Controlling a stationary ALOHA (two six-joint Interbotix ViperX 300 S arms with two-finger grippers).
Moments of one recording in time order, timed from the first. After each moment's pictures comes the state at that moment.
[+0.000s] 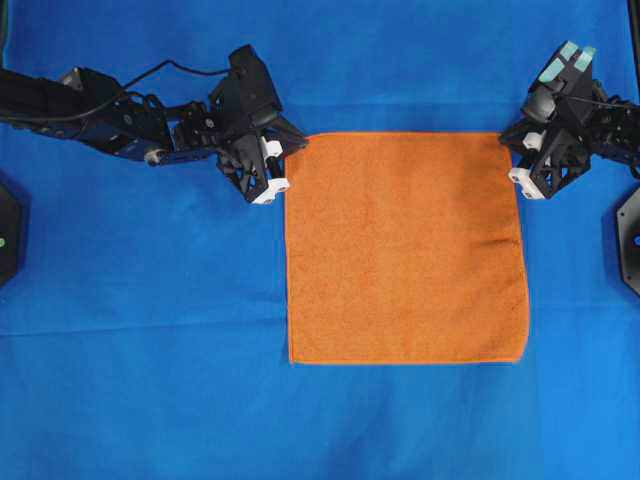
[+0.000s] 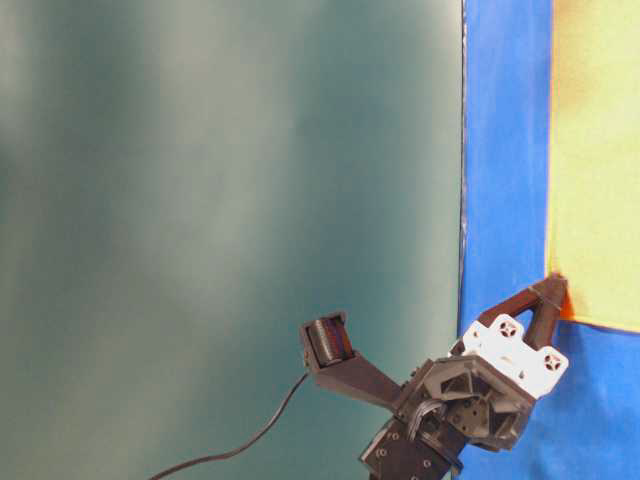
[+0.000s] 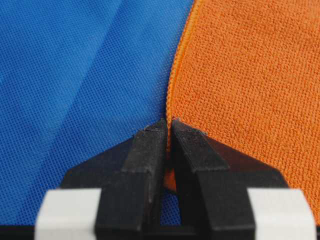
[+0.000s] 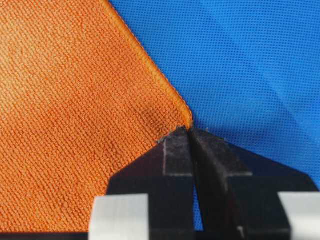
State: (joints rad) left arm 0.30 0.31 0.71 -0.03 -0.35 -0.05; right arm -0.56 -0.21 1.25 0.04 -0.20 0.06
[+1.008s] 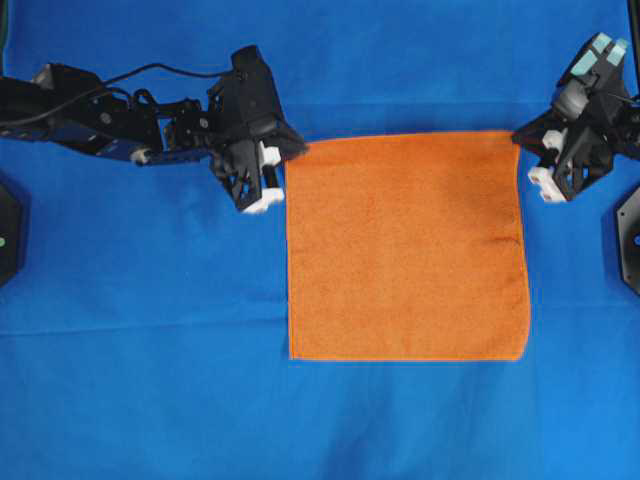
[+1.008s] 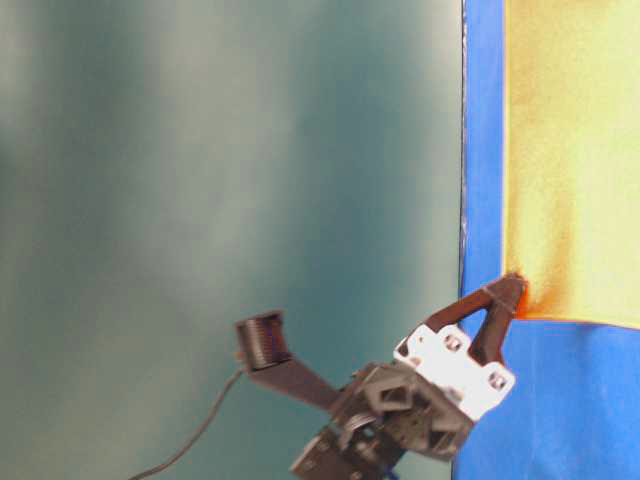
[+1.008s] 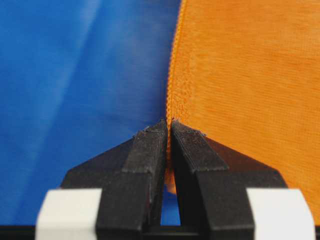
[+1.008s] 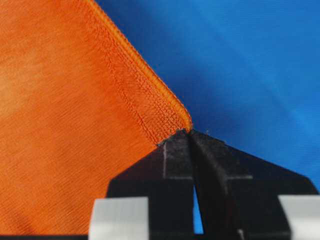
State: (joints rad) left arm 0.23 0.14 0.70 -0.03 -0.18 0.02; right arm -0.50 -0.51 1.26 0.08 0.03 0.09
